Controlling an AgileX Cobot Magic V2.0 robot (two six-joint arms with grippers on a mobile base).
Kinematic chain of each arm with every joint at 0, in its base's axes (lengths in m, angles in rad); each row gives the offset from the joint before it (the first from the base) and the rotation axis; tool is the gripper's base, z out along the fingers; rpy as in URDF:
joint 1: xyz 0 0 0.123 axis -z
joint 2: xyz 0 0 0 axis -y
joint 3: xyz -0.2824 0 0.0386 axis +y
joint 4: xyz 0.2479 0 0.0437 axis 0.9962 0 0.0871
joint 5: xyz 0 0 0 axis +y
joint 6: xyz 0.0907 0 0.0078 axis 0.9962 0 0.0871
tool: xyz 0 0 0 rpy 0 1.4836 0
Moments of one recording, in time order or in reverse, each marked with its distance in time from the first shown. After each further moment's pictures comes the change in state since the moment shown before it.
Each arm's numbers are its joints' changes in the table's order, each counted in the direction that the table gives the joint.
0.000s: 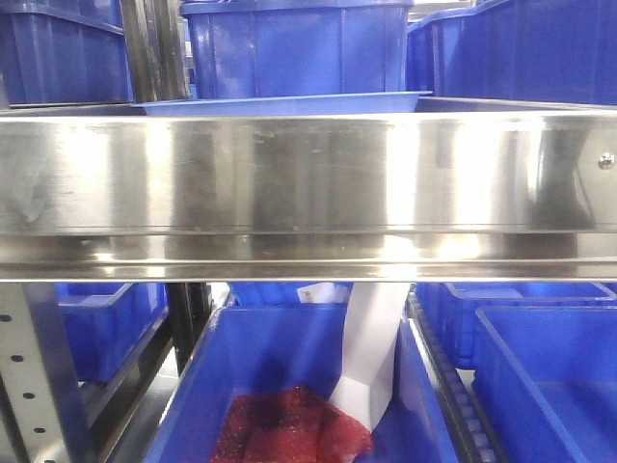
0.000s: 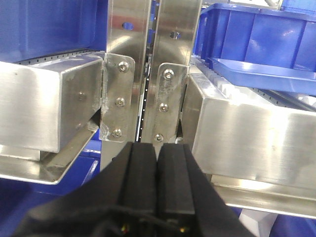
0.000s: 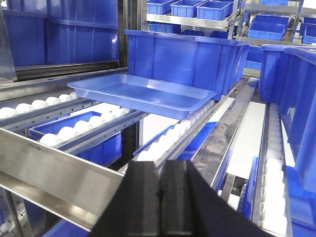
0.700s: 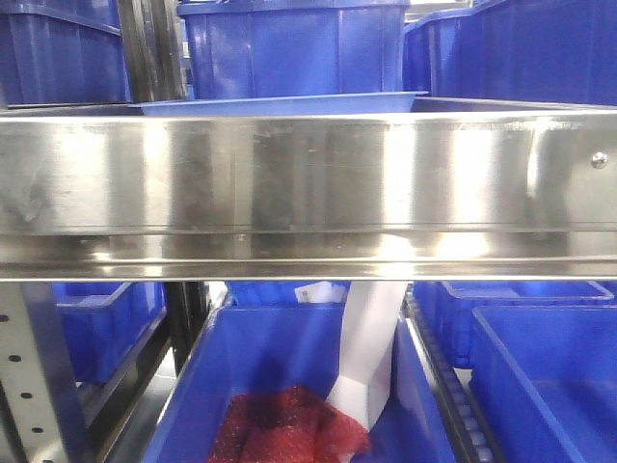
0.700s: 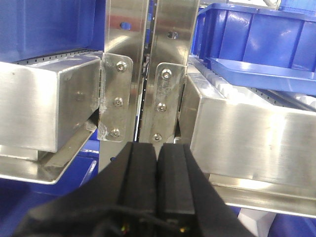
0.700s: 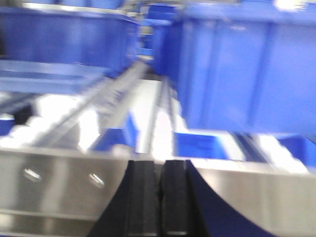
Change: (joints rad) left arm 0.000 0.000 0.000 0.000 0.000 0.000; right arm 0.468 0.165 0.216 0.216 -0.048 -0.219
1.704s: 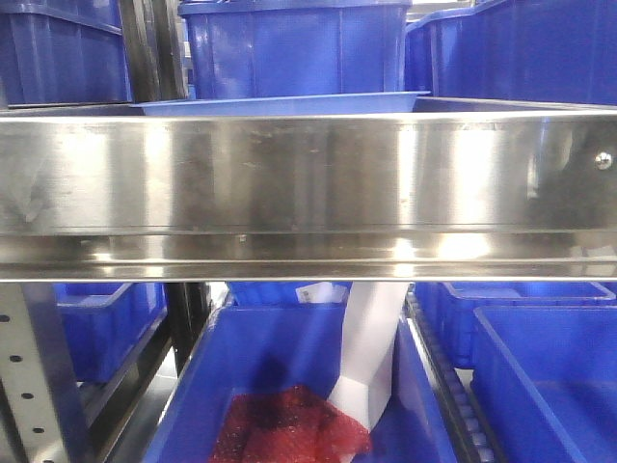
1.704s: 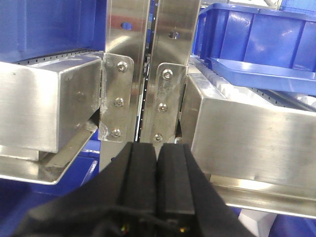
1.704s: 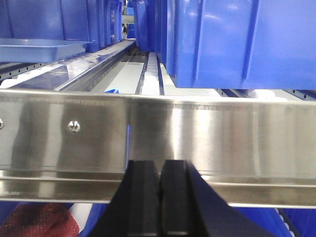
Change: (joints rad) left arm 0.000 0.000 0.000 0.000 0.000 0.000; right arm 0.031 0.070 0.175 0.022 -0.082 0.000
